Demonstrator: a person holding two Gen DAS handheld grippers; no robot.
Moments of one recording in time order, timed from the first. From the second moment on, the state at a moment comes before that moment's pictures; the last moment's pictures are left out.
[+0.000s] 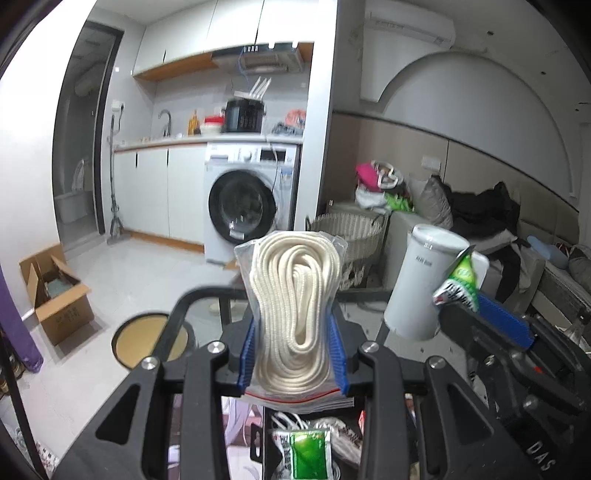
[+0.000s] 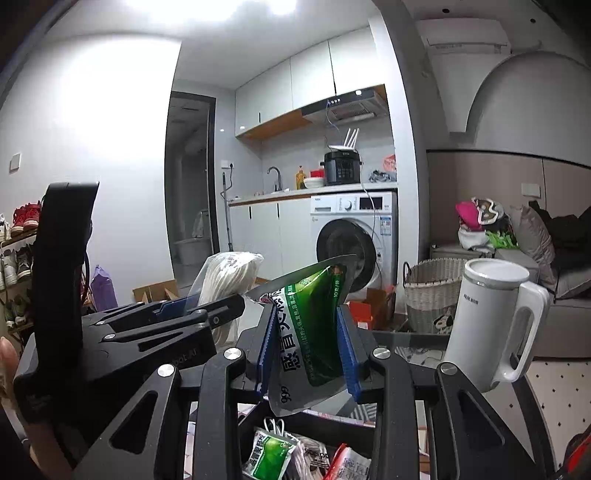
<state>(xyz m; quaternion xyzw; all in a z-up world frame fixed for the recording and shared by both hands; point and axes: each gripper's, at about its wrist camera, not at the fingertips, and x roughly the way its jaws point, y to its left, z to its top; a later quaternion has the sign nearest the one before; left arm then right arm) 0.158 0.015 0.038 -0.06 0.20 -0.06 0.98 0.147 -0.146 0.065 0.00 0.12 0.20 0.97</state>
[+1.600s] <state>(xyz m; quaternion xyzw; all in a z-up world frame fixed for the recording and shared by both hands) 0.227 -0.019 -0.072 -0.02 0.50 -0.07 0.87 0.243 -0.154 -0.074 0.04 0.49 0.18 0.85</state>
